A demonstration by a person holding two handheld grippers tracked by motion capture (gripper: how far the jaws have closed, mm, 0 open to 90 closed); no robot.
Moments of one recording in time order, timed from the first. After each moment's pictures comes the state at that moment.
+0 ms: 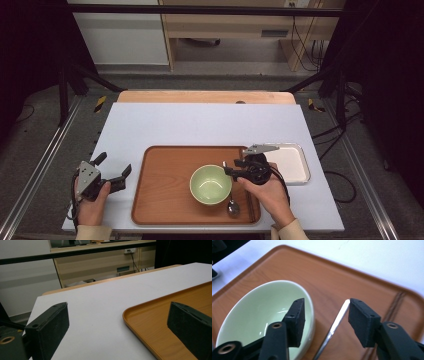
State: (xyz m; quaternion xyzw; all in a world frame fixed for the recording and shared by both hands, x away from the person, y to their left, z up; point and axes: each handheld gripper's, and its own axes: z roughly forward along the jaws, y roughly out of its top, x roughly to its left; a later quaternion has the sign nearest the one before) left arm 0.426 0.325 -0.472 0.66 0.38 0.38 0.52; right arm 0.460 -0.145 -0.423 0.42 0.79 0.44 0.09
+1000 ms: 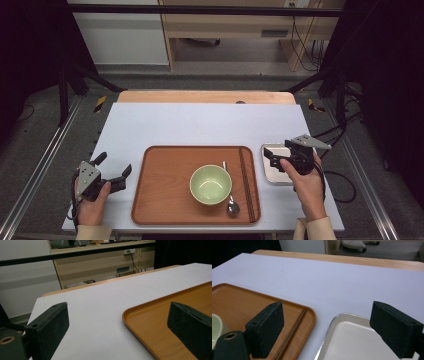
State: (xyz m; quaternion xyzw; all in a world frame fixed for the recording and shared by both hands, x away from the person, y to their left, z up) left arm 0.426 0.324 -0.472 0.66 0.38 0.39 0.52; right arm 0.470 -0.252 -0.408 0.50 0.69 0.46 0.24
